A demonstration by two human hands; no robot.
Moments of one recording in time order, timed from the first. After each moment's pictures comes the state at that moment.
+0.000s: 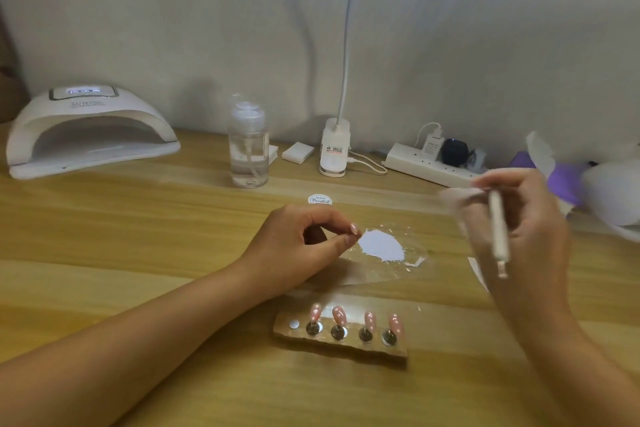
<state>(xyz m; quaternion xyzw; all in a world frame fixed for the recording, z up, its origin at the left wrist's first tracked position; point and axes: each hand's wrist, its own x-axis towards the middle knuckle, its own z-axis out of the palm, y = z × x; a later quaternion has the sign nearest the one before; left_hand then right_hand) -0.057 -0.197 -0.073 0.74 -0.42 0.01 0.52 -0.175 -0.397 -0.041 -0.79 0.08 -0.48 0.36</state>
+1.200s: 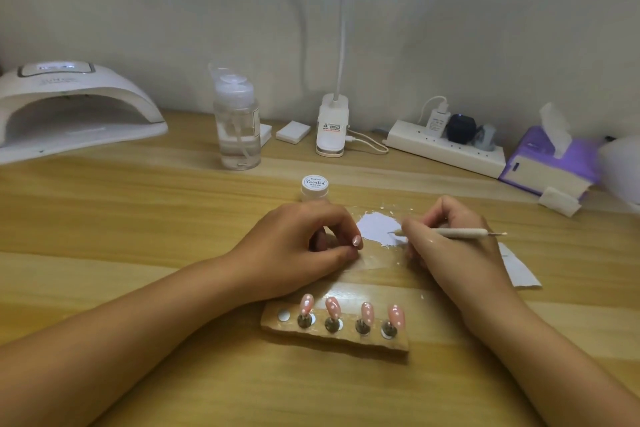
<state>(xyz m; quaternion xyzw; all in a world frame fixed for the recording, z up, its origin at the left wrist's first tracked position) -0.058 -0.197 -0.076 0.79 -0.47 -0.02 0.39 -0.153 -0.385 -0.076 -0.82 0.23 -0.22 0.47</state>
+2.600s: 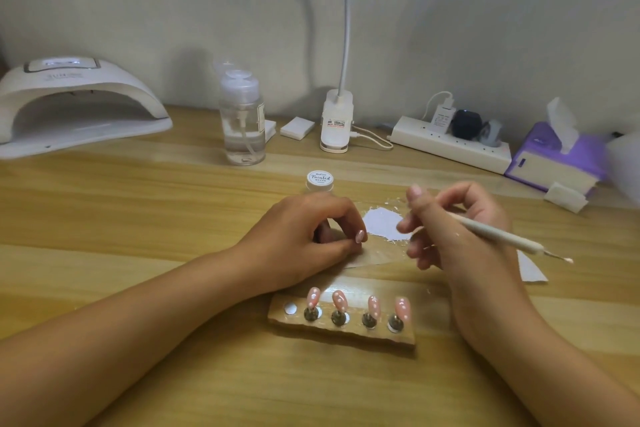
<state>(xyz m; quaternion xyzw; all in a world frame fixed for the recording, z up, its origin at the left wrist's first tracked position) -0.056 -0.197 -0.077 0.79 -0.47 -0.01 0.39 -0.167 -0.355 -0.055 -0.68 0.14 -0.28 0.66</state>
